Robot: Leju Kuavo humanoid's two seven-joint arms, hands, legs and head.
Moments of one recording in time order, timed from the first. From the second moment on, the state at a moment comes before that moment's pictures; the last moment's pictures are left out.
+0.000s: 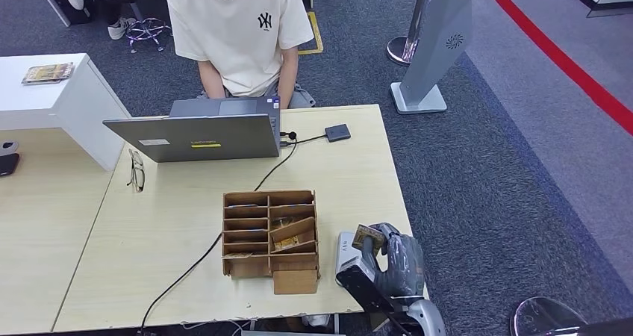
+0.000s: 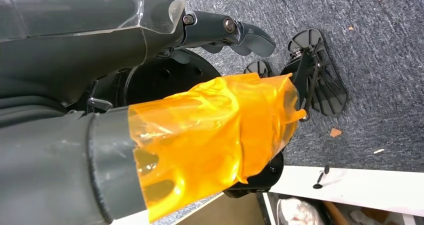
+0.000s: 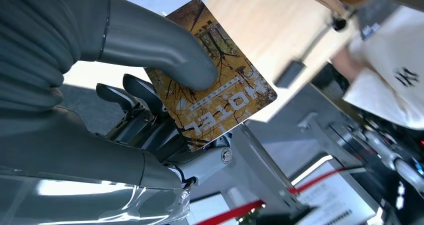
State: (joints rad) left arm 0.20 -0.32 0.31 -0.63 0.71 0.58 0.21; right arm 0.17 0.04 0.40 -1.55 0.80 -0.59 0.02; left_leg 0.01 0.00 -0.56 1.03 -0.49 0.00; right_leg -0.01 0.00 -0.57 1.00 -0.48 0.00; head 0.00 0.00
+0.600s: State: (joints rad) left arm 0.20 -0.32 0.34 -0.63 0.50 0.49 0.26; right arm 0.07 0.01 0.47 -1.63 0.67 -0.51 -0.13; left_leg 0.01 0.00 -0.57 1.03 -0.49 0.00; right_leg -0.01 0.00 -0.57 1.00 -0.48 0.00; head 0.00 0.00
